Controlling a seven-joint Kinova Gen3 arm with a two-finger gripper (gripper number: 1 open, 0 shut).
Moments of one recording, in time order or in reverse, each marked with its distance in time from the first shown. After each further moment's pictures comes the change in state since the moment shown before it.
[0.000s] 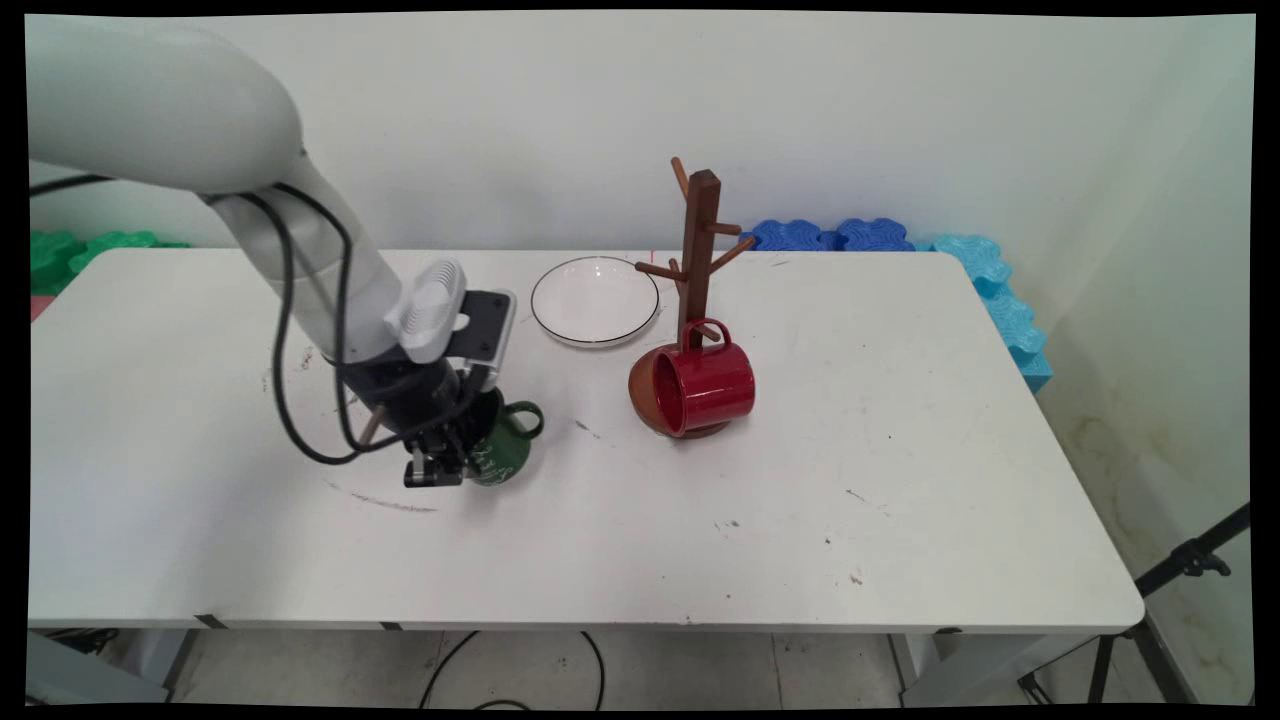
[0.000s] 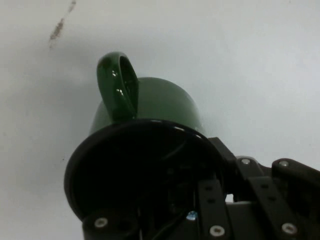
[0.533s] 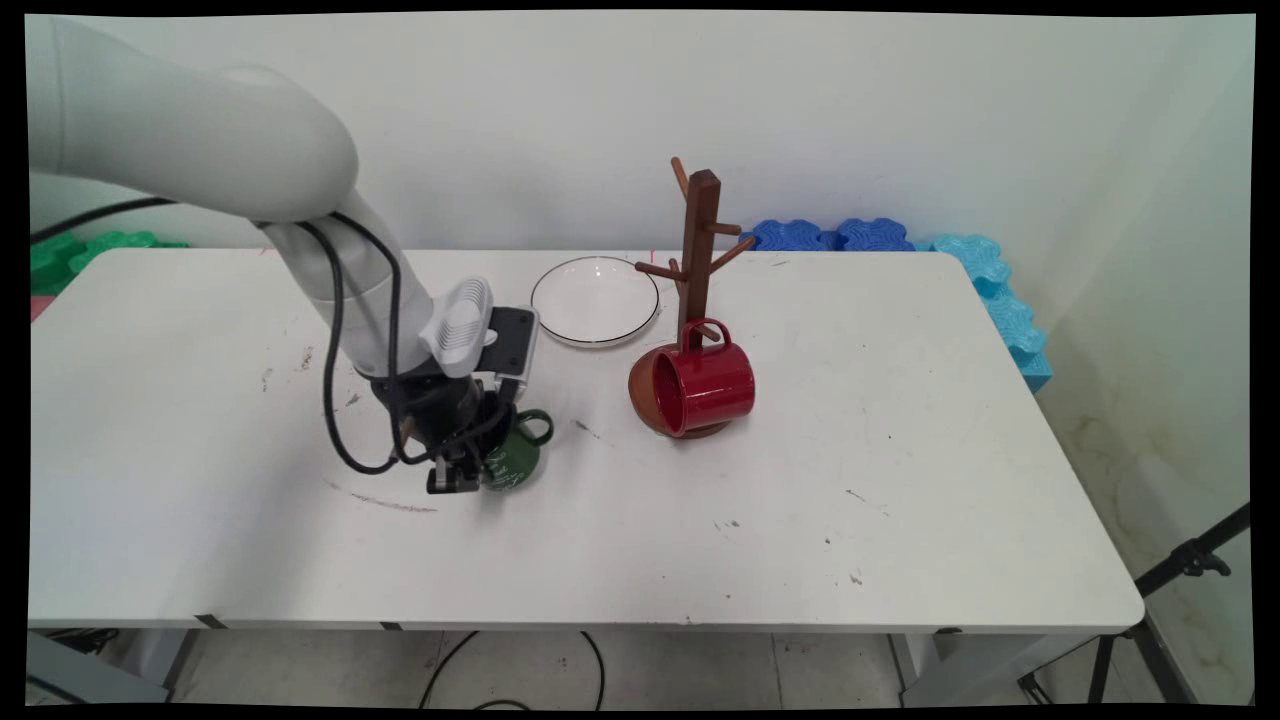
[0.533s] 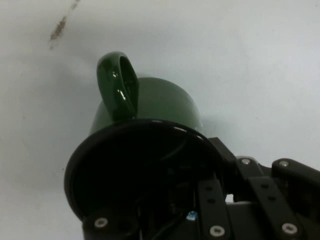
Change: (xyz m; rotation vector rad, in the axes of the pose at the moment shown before) arm 0.012 -0.006 0.023 0.005 -0.031 -0.025
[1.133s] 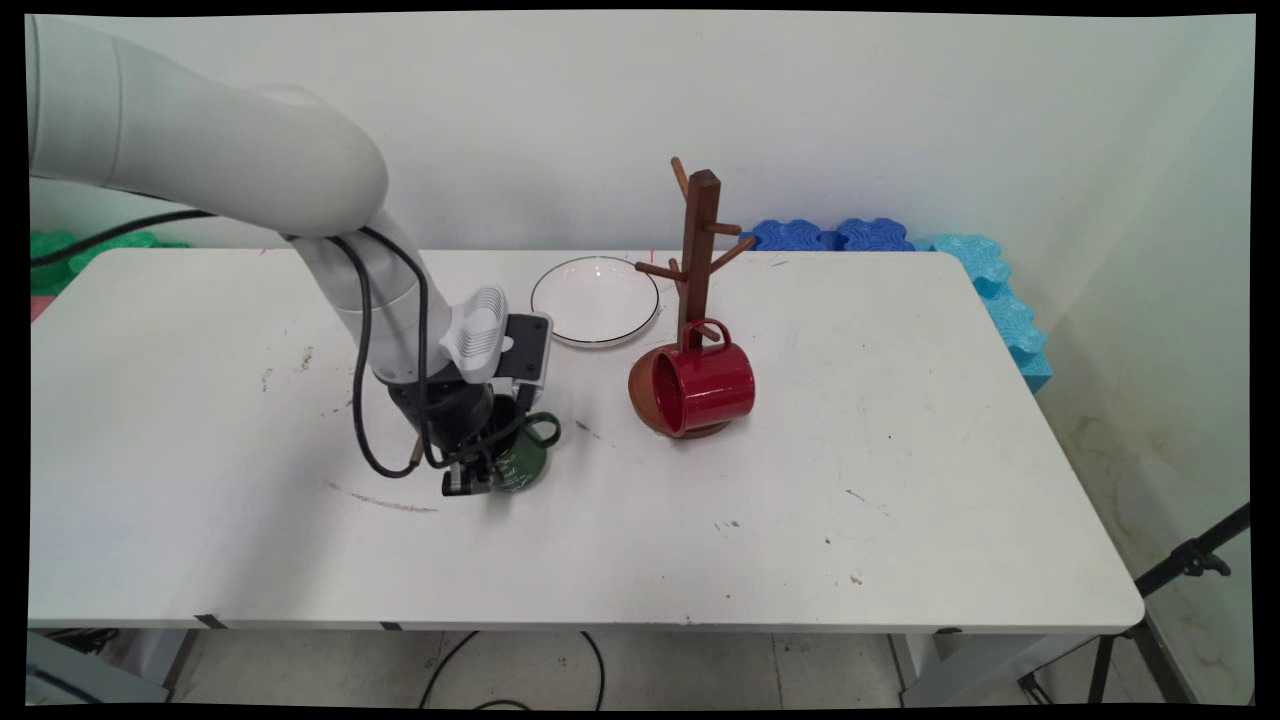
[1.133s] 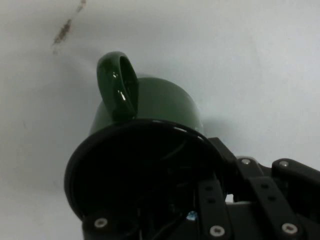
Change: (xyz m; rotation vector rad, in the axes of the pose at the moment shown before) arm 0.008 -0.005 0.013 0.003 -0.010 -0.018
